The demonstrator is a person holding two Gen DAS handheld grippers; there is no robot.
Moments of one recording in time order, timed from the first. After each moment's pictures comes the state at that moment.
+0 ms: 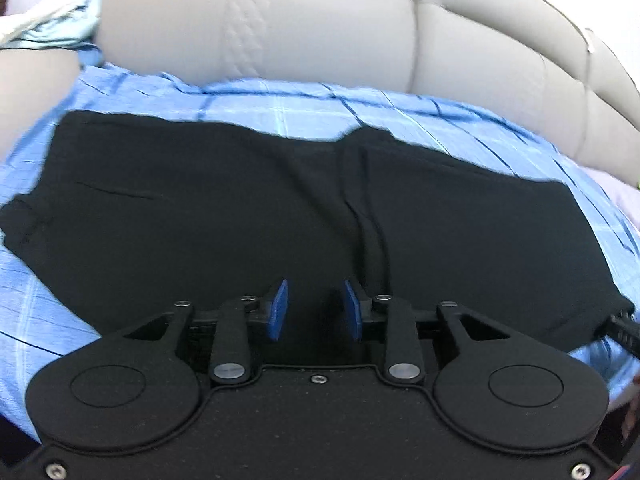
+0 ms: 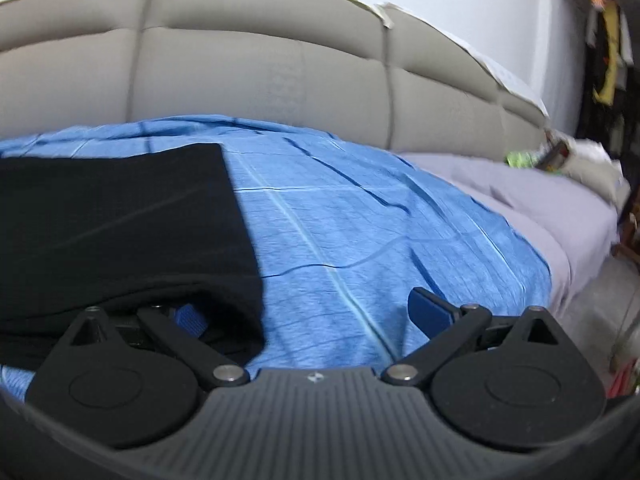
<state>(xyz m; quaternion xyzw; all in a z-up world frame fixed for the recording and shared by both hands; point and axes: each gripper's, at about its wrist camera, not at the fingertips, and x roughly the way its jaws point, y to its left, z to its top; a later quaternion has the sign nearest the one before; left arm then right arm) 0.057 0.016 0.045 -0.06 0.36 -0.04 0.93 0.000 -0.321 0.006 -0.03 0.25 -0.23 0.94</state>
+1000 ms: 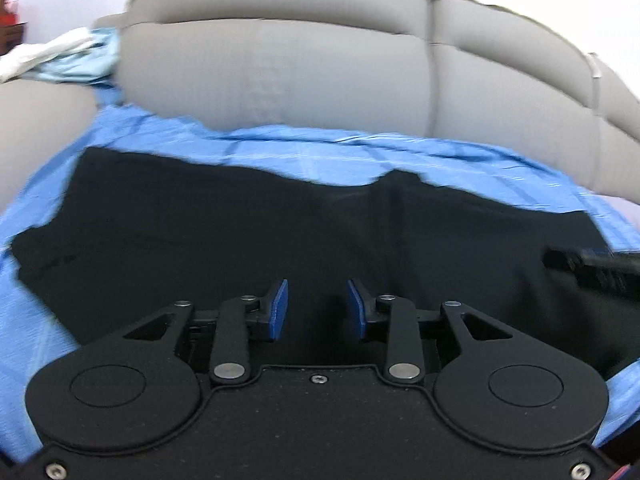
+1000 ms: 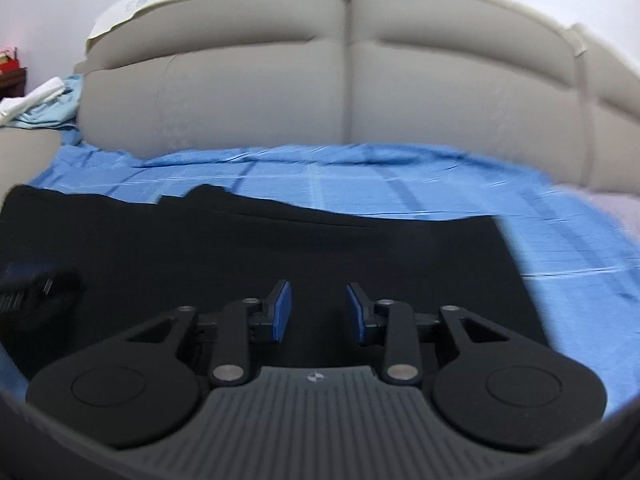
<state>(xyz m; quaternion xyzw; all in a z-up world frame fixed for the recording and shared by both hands) 0.068 0.039 0.030 -0.05 0.29 -0.01 0.95 0.089 -0.202 0.061 0.00 0.28 0.04 0.96</state>
